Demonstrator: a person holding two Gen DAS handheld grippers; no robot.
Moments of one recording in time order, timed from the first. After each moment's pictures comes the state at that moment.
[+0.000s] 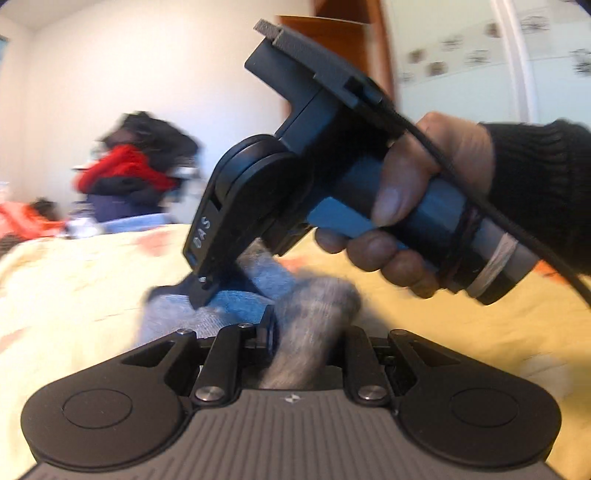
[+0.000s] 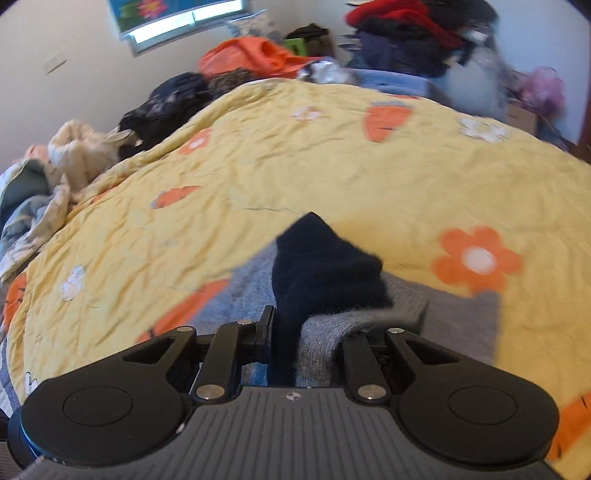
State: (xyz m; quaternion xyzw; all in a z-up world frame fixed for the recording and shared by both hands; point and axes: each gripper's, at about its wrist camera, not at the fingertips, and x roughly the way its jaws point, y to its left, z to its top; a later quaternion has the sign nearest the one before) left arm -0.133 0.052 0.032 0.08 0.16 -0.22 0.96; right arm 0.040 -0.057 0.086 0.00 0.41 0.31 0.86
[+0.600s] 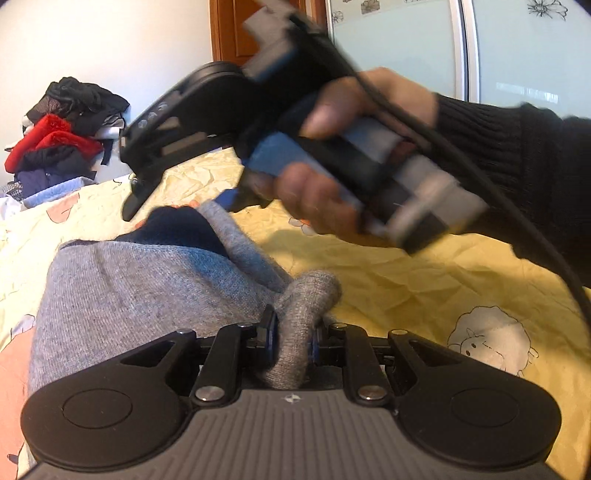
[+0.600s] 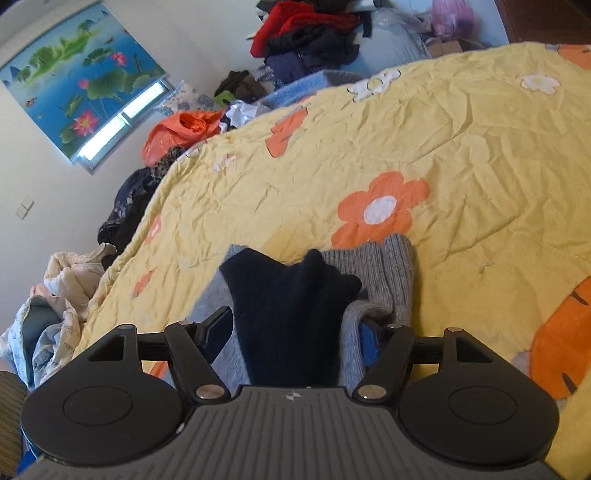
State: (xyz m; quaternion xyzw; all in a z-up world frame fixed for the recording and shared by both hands) left arm -0.123 -0.015 -0.006 0.13 0.24 -0.29 0.92; right arm 0.074 -0.147 0.028 0.21 0.41 0.26 0.85
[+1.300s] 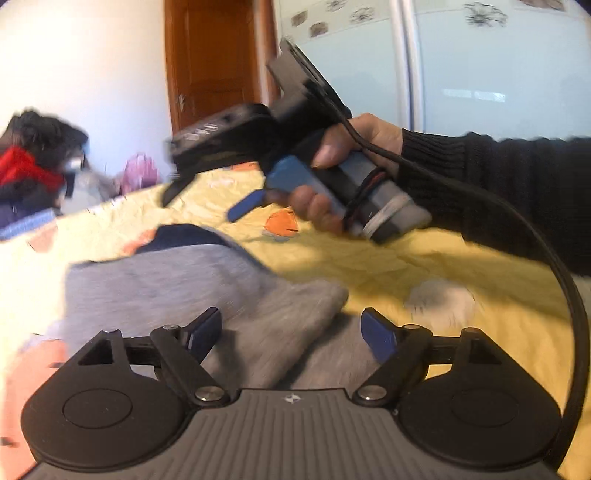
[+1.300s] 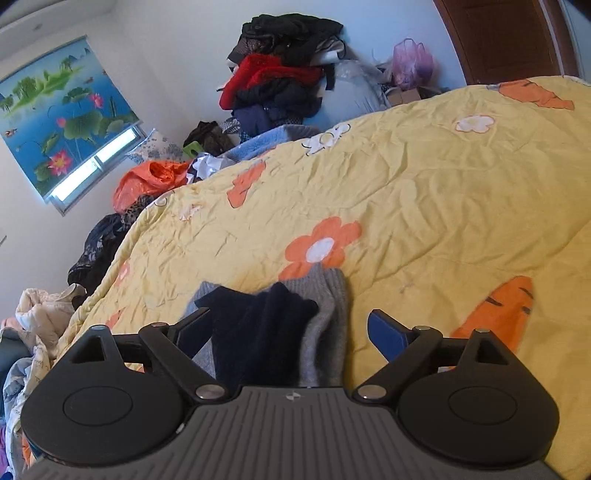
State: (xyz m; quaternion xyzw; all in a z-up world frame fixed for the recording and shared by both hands) left arm -0.160 0.052 0.002 0.15 0.19 -0.38 0.89; right arm 0.036 -0.187 0.032 0.22 0.34 0.19 0.89
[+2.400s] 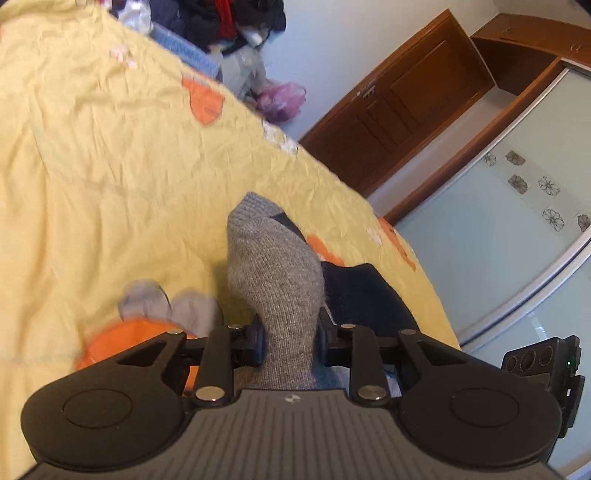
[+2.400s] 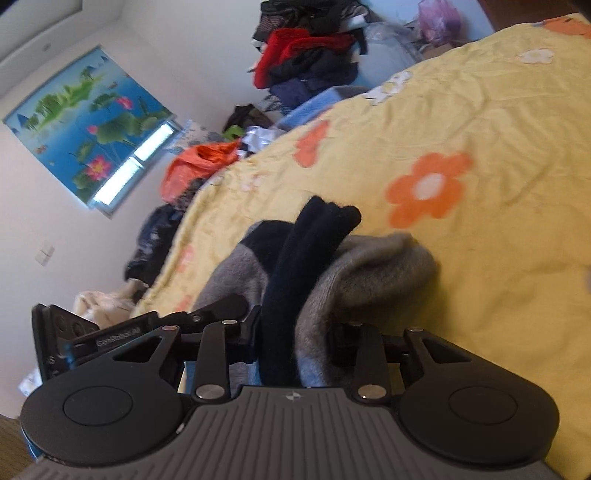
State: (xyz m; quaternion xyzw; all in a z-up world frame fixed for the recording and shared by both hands) left arm 0.038 0.197 0.023 -0.27 0.34 -0.23 0.87; right arm 0.034 -0.103 0.029 0.30 0.35 0.27 0.84
